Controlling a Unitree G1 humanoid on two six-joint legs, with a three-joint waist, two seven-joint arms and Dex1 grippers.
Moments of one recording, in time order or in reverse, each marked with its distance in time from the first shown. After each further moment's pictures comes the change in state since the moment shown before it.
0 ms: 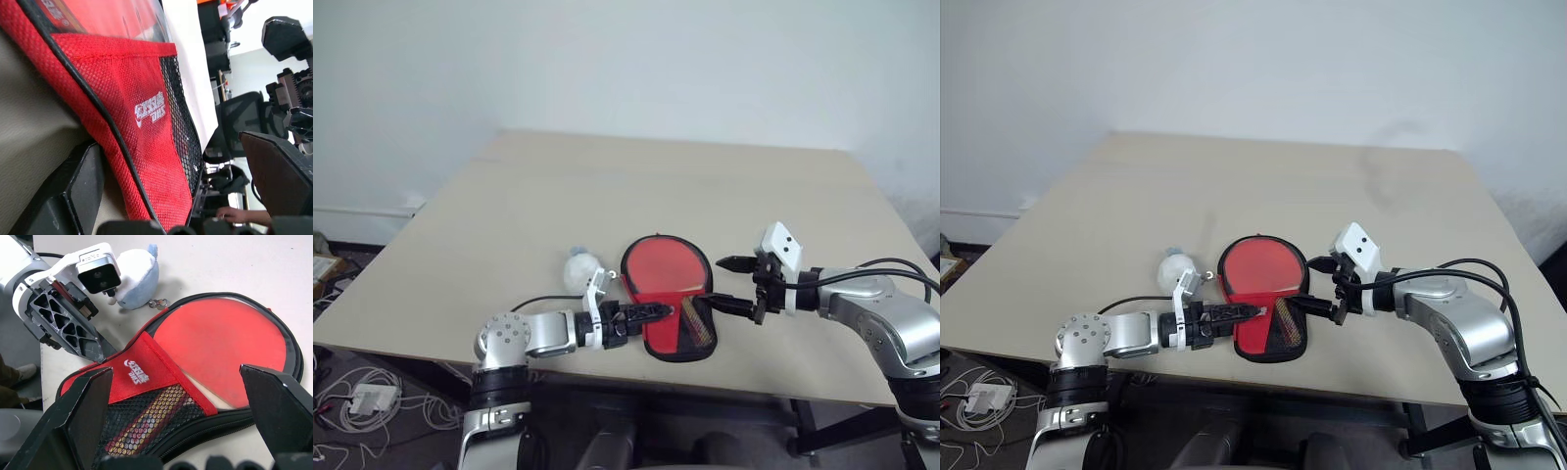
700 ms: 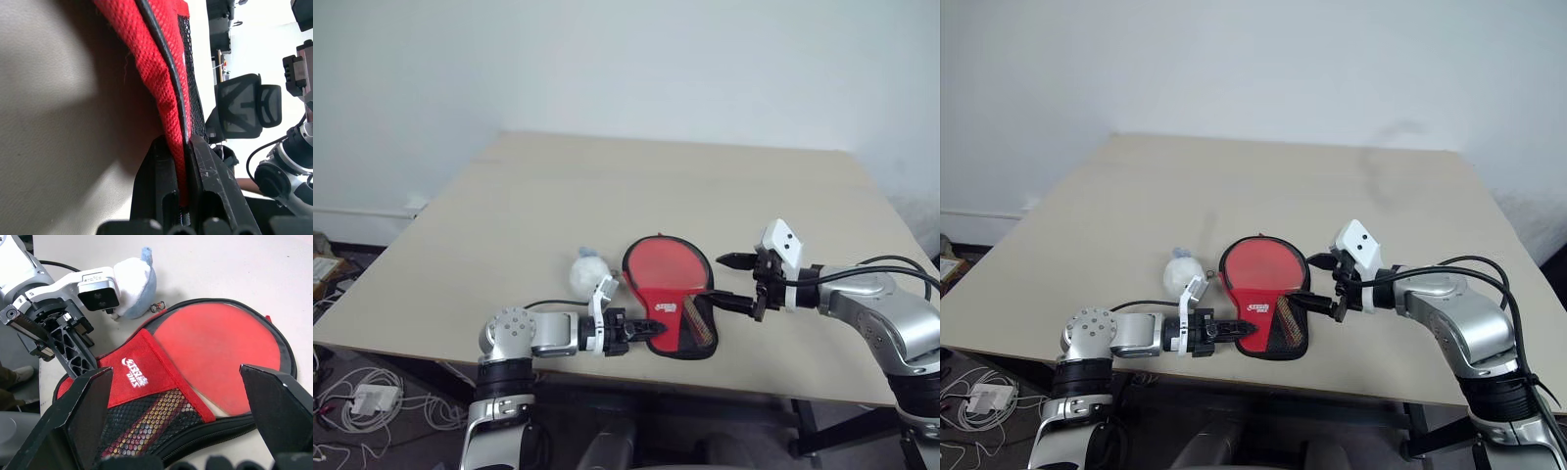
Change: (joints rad) left arm -0.022 0.008 -0.027 0.051 0.078 0.077 -0.083; right arm -0.013 0.000 0.000 0.007 0.000 -0.008 -0.001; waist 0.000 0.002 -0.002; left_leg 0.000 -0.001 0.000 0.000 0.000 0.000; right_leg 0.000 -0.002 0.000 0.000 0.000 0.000
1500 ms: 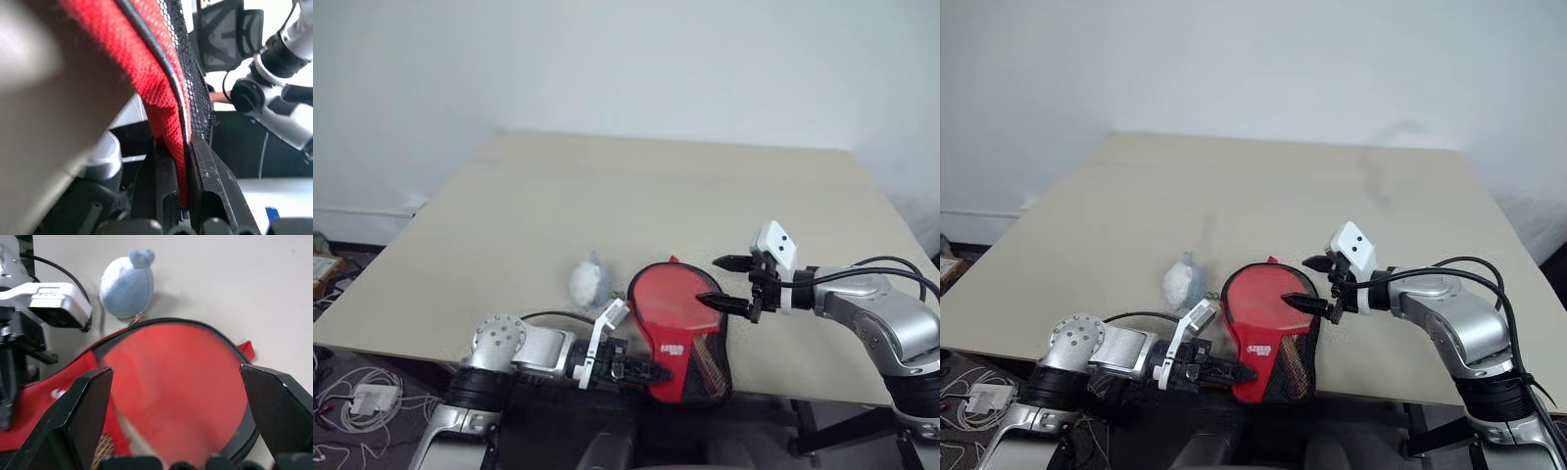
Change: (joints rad) left arm 0.096 0.269 -0.333 -0.100 -0.524 -0.005 0.060; right arm 0.002 0.011 0.016 -0.027 0.008 0.034 -0.018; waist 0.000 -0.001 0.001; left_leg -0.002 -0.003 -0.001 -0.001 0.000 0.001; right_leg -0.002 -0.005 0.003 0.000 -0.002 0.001
